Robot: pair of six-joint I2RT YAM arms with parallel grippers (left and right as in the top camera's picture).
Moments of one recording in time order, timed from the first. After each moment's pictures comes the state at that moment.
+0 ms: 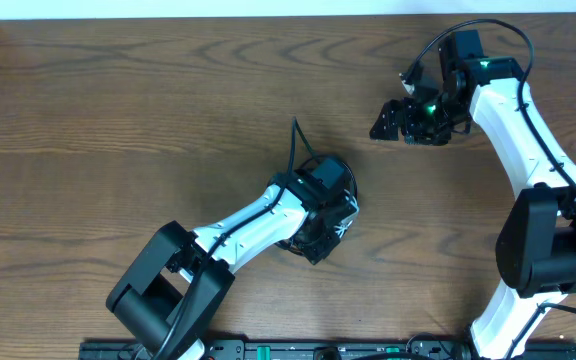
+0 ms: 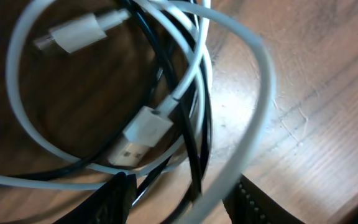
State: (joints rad) left arm -0.75 1.78 1.06 -0.80 0.25 0.12; right arm 0.11 1.95 1.61 -1.06 -0.52 0.09
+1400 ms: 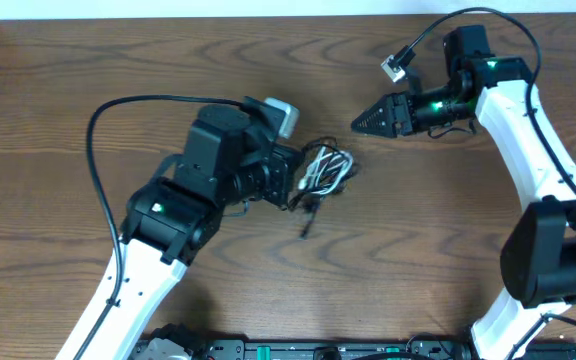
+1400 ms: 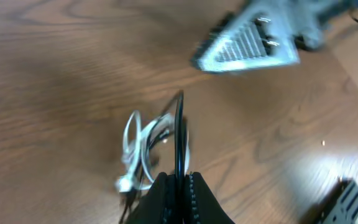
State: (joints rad) left arm -0.45 1.18 1.18 -0.68 0.34 -0.22; right arm 0.11 1.89 1.61 -1.05 -1.01 -0.15
